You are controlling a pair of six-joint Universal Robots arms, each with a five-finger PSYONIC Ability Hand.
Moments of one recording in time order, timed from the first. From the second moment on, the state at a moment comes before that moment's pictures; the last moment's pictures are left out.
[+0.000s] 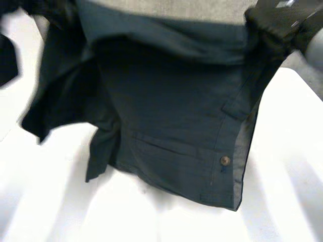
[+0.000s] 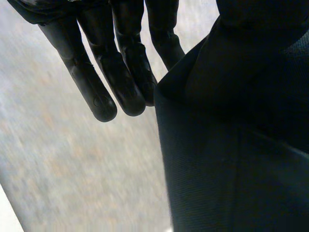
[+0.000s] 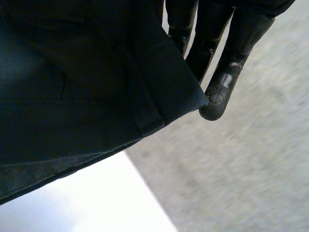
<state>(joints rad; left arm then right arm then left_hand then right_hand) 4.09 -1.61 -0.99 2.75 -1.80 3.31 2.00 -1.42 1.02 0.44 1.53 2.56 1.12 1.20 1.19 1.20 0.97 0.97 1.17 1.19 1.19 0.98</state>
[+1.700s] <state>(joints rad) 4.29 -1.99 -1.66 3.15 -1.37 3.28 1.87 -1.41 2.06 -0.26 1.14 2.60 0.47 0.47 0.46 0.47 0.29 0.56 0.65 0.66 0.66 0.46</state>
